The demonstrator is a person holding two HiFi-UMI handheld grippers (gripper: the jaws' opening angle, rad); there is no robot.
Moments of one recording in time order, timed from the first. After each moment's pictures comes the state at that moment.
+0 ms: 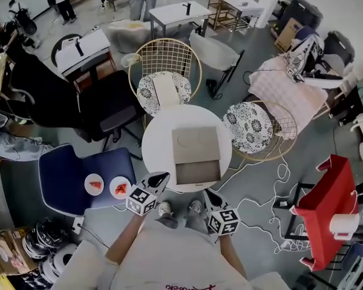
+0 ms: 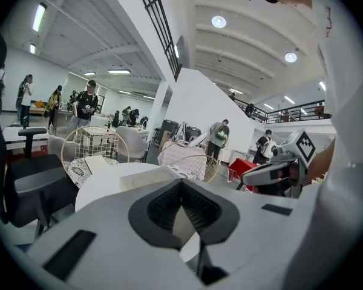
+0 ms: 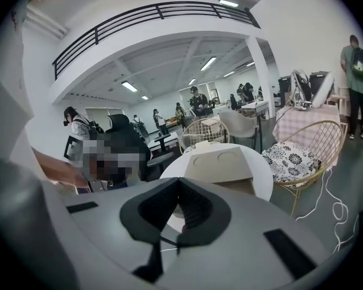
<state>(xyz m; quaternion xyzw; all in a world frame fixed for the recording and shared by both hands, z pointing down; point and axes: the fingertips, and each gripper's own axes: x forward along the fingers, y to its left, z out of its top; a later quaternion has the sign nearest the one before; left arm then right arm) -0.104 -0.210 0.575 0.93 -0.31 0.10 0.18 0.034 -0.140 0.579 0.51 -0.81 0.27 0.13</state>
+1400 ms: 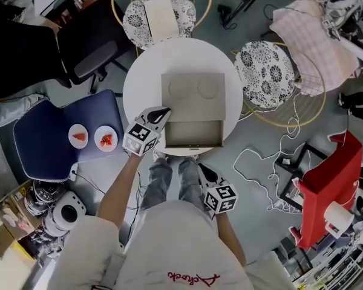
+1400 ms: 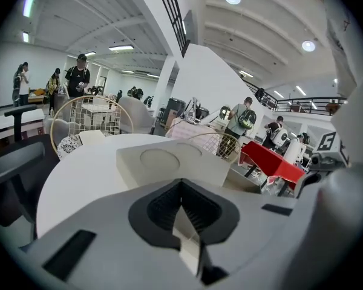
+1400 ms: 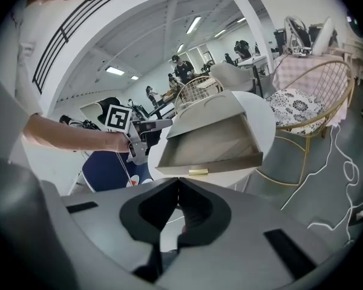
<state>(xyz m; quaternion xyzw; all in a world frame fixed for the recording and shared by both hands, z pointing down) -0.050 -0.321 0.717 0.90 -0.31 0.19 0.23 0.055 -0.120 0.706 0.44 -0.77 0.43 0.18</state>
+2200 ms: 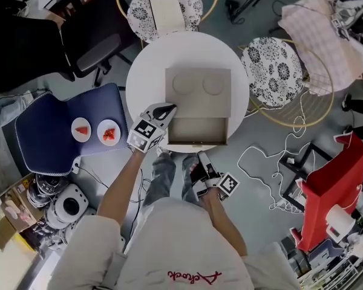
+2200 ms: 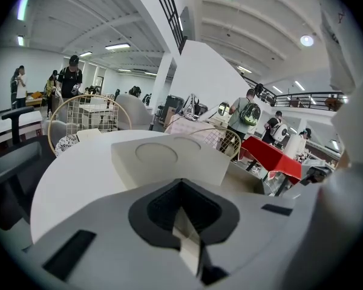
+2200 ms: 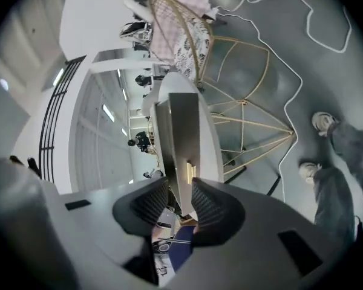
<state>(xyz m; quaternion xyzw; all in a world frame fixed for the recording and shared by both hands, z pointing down) -0.042 -0.317 0.731 0.90 -0.30 0.21 0.22 0.064 -0.147 0.750 0.41 -0.48 0.71 -0.30</state>
